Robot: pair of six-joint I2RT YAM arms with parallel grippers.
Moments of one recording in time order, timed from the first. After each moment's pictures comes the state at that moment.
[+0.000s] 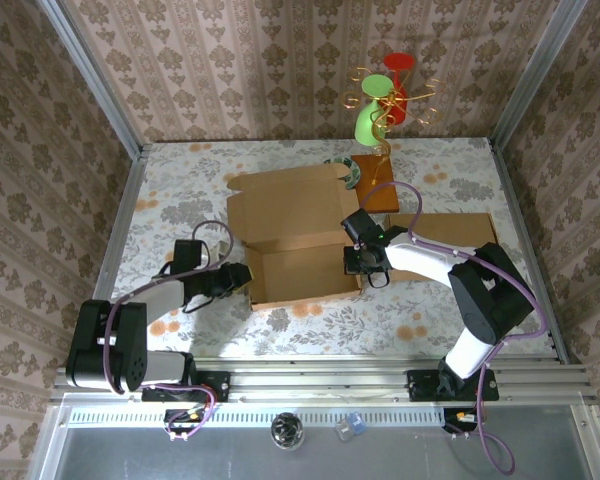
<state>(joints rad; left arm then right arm) -0.16 1.33 0.44 -0.10 0.70 -0.54 0.56 1.68 0.97 -0.48 0.08 0.54</state>
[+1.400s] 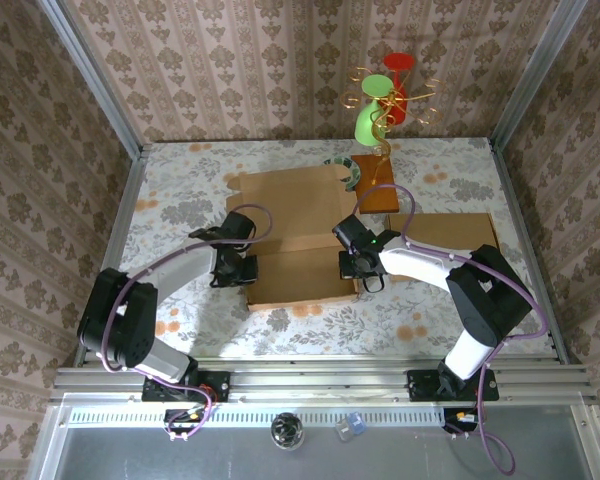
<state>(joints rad) -0.50 1.50 0.88 -0.71 0.07 -0.53 0.63 1.67 0.98 -0.51 0.15 0.59</state>
